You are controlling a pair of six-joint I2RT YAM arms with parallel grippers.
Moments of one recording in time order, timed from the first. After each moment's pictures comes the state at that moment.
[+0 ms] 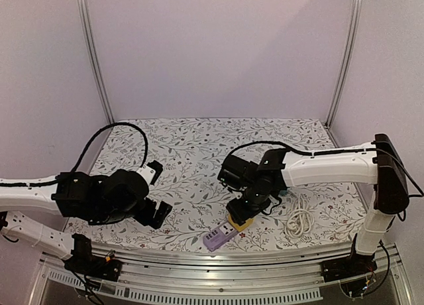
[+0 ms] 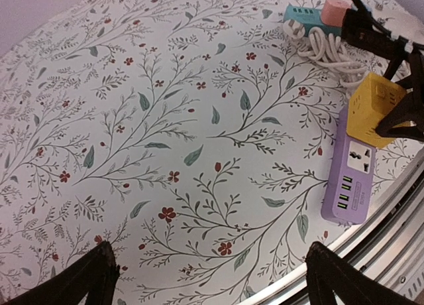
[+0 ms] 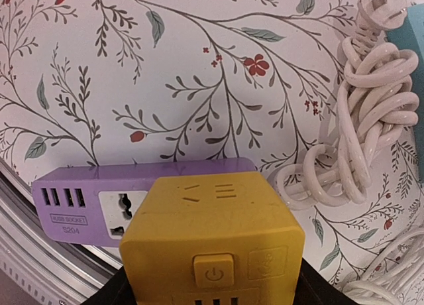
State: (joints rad) left arm -1.25 1.03 0.79 -0.69 -0.55 -0.55; right arm 1.12 1.85 1.35 -0.87 0.12 0.50
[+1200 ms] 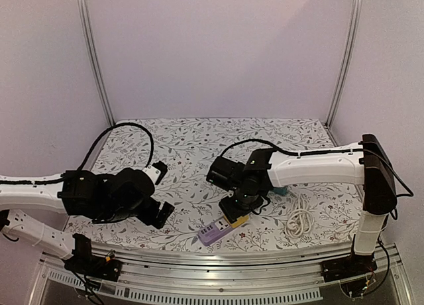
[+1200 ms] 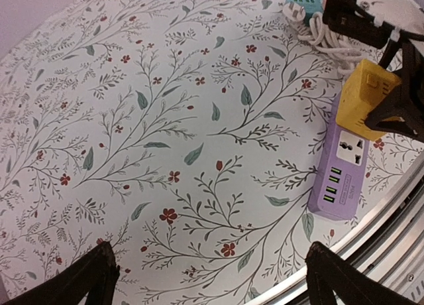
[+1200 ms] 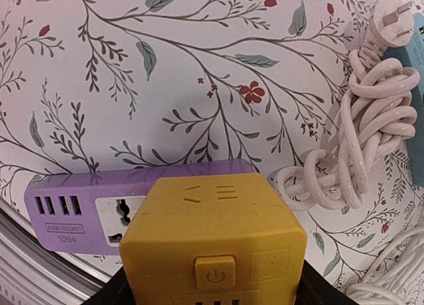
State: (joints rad) left arm -1.24 1.07 0.81 -0.69 -0.53 -0.51; right arm 1.16 1.95 1.46 -0.93 0.18 0.58
